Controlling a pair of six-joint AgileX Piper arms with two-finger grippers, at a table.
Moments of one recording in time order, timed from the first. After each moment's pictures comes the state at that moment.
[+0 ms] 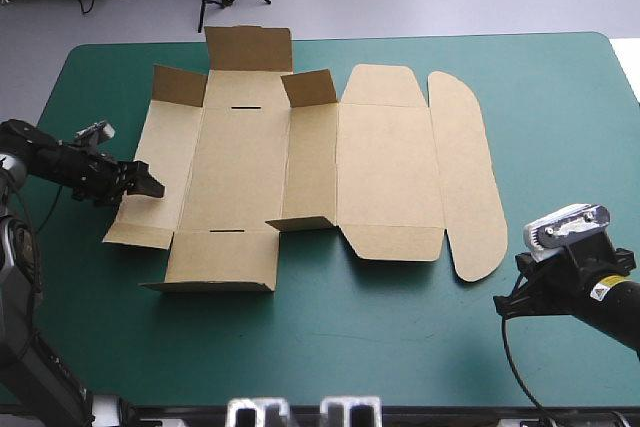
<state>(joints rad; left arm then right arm) 0.38 1.92 -1.37 -0.61 1.21 0.65 0.06 0.66 -0.76 0.26 1.01 -0.38</state>
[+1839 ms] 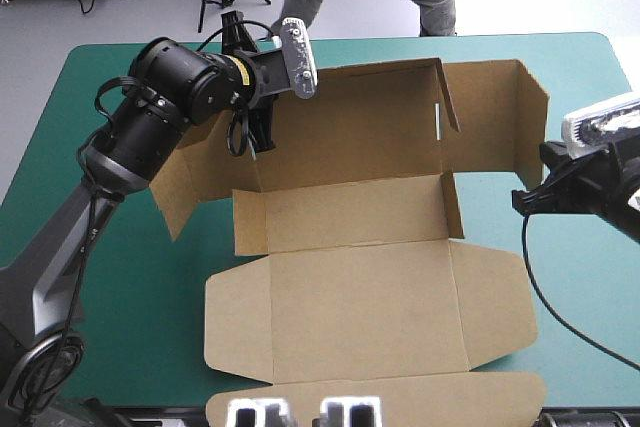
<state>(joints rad) -0.65 1.62 -1.90 0.27 1.09 0.80 0.06 0.87 -1.22 0.23 0.93 -0.31</state>
